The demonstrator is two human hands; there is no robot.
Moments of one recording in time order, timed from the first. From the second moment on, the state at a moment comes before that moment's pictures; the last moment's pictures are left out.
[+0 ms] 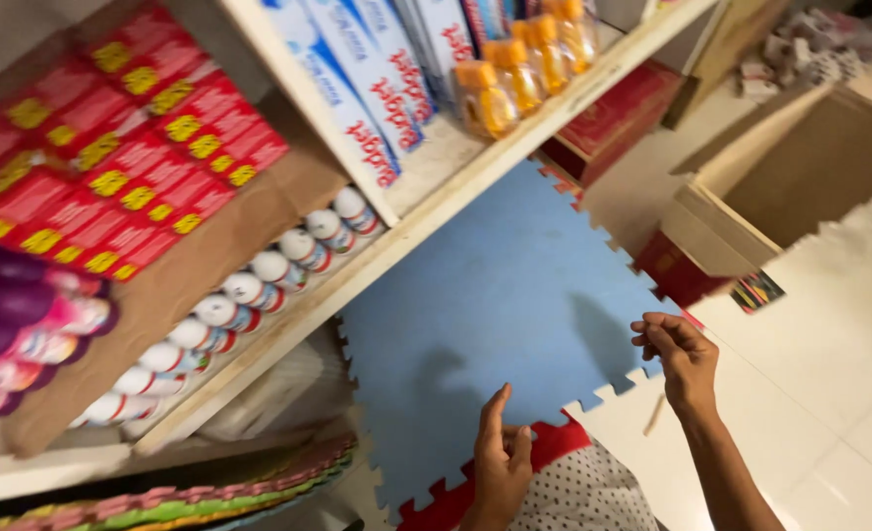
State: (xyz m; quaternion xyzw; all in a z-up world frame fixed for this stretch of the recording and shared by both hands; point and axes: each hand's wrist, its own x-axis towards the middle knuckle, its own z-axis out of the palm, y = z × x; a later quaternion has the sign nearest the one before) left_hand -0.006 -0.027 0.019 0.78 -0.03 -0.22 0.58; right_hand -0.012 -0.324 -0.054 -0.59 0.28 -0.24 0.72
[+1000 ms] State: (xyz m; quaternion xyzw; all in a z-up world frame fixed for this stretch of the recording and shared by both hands) left_hand -0.041 -0.129 -0.058 0.72 -0.30 -0.39 0.48; right_hand -0.105 -0.382 -0.267 -0.47 0.55 -0.20 0.66
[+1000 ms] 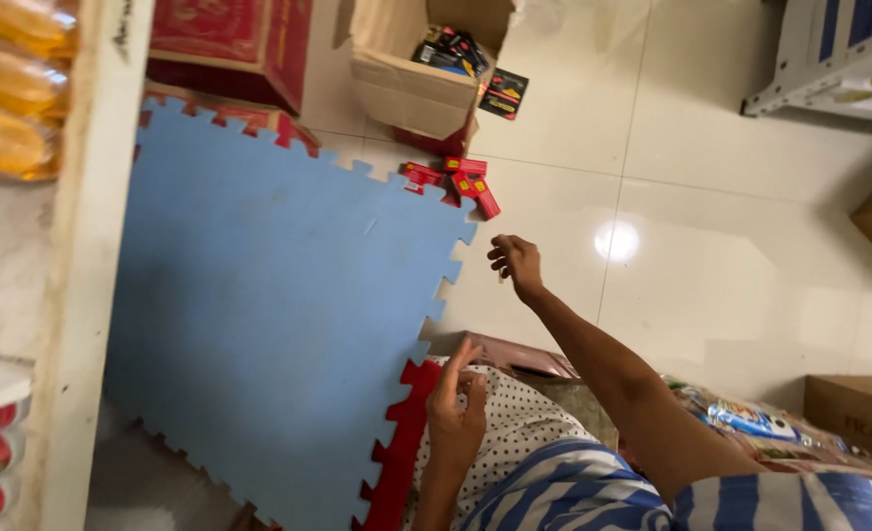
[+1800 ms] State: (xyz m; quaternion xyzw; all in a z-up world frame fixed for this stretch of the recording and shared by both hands) left_hand 0.002 -0.202 -0.080 0.66 0.00 -0.56 0.50; right_hand -0.050 -0.402 -0.386 -0.75 0.51 -0.07 0.41
